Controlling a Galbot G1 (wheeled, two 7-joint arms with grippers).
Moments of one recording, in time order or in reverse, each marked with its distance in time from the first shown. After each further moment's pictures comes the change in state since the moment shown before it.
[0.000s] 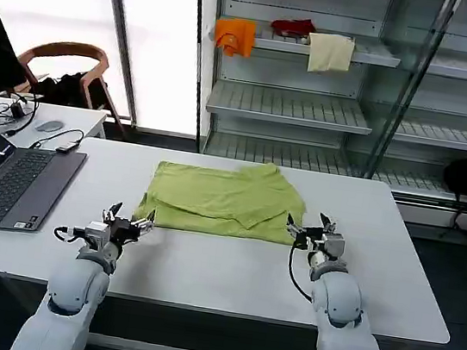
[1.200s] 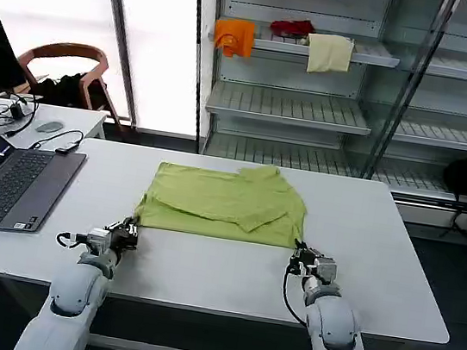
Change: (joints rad) left arm 0.014 0.009 -0.013 0.069 0.025 -0.007 0.024; right arm -0.088 0.006 -0.014 0.025 0.001 -0.004 -0.014
